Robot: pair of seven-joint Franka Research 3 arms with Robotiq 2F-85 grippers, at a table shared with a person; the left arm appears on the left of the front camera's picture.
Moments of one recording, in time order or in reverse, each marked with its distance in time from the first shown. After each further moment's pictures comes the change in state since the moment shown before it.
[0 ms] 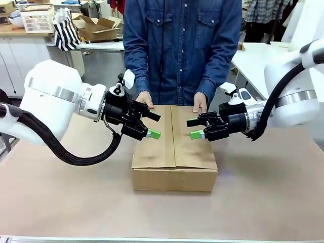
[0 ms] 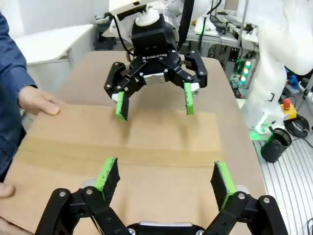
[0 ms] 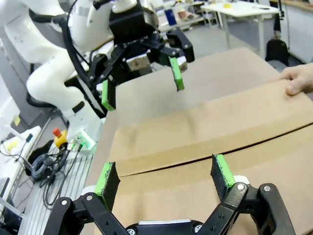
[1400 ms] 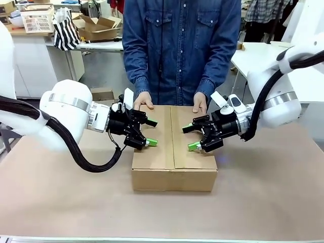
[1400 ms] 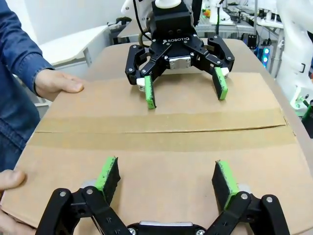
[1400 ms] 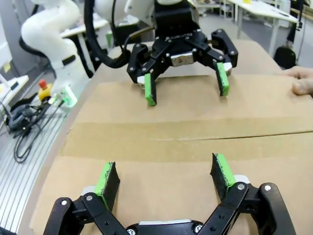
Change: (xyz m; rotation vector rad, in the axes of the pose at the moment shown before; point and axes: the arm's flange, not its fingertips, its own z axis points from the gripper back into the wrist) left arm -0.080 0.041 -0.026 0.069 -0.012 -0.128; right arm -0.026 -0.037 -0.014 0.045 0.118 0.231
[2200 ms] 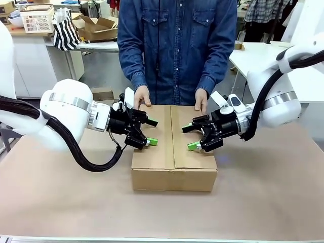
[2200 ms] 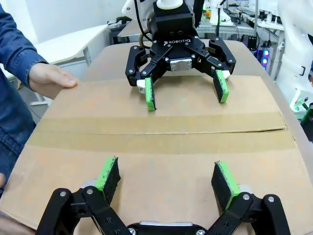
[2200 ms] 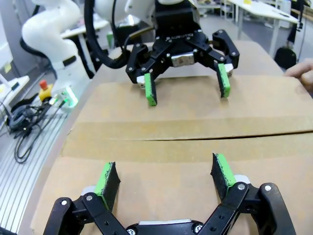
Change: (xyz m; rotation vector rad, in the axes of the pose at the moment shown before) left arm 0.004 0.001 -0.001 -0.001 -0.001 0.012; right arm 0.001 0.000 0.000 0.004 -0.004 0.001
